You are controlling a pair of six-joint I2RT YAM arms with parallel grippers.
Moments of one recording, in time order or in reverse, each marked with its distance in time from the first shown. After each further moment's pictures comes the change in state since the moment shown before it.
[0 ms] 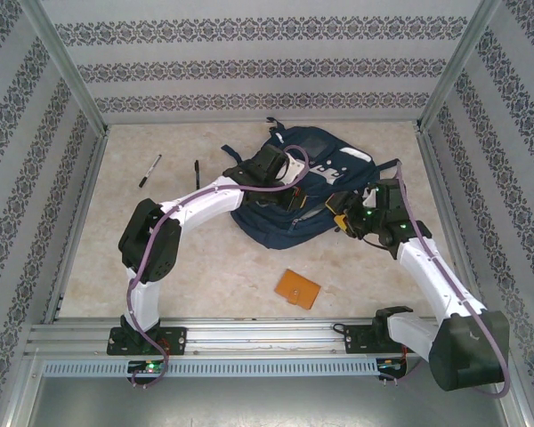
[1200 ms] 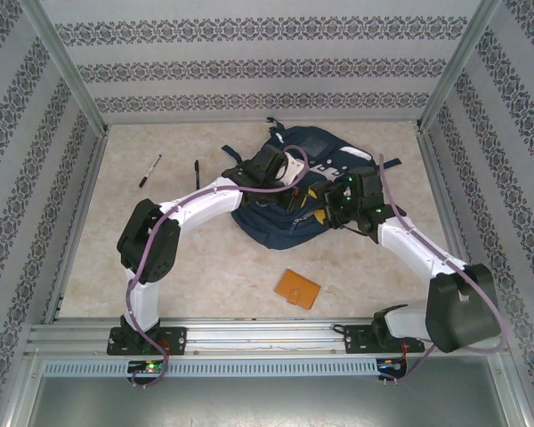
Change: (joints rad) left arm 0.000 -0.010 -0.014 0.023 0.016 0.014; right arm 0.138 0.238 0.111 0.144 0.083 0.344
